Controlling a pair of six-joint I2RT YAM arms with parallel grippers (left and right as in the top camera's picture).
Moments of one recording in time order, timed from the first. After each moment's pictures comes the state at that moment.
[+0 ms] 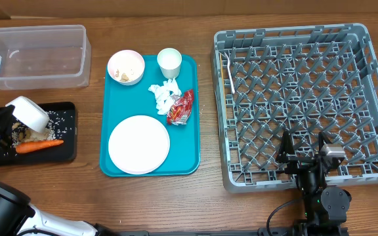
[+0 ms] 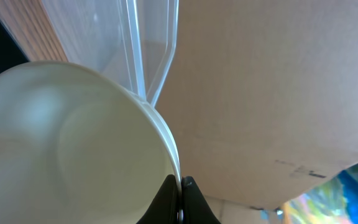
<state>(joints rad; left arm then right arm) 1.03 1.96 1.26 -0.42 1.40 -0.62 -0.02 0.01 0.02 -0.04 -0.04 0.16</state>
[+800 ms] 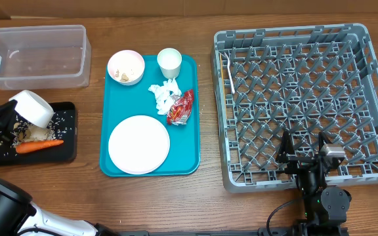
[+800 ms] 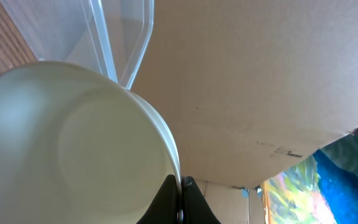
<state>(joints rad) 1.00 1.96 1.26 -0.37 1.49 -0.68 -0.02 0.01 0.02 -0.03 -0.04 0.16</state>
